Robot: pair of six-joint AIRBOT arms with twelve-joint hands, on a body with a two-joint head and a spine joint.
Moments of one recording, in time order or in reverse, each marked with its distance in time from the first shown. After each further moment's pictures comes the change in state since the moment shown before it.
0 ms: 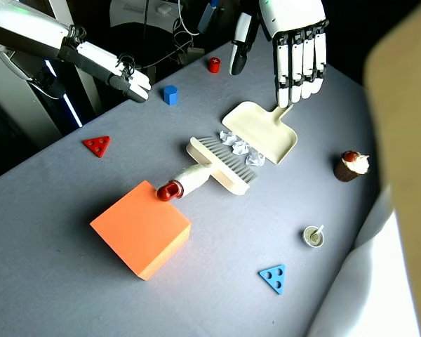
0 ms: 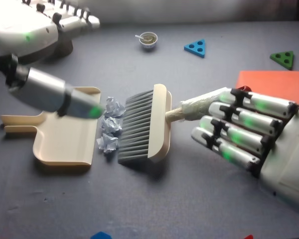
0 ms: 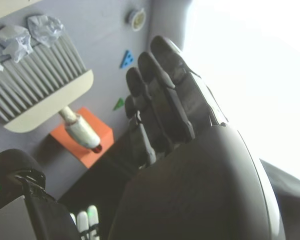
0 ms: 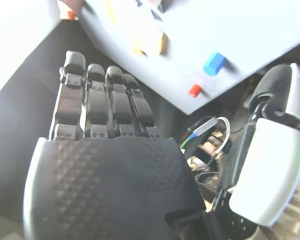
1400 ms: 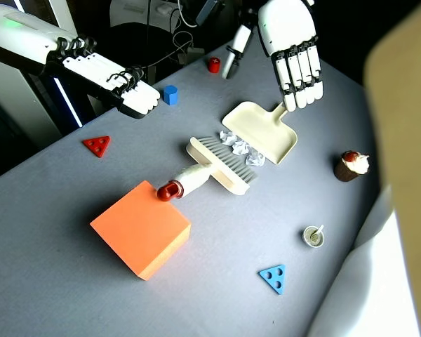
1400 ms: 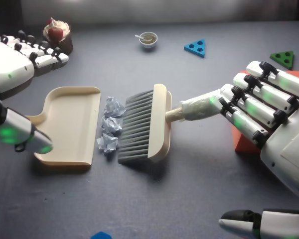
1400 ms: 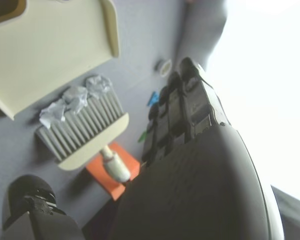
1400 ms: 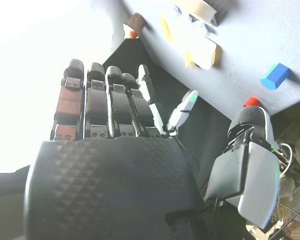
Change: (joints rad) left arm 0.253 -0.006 0.022 -0.011 -0.177 -0.020; right arm -0.113 -0.158 0.009 0.040 -0.406 0.001
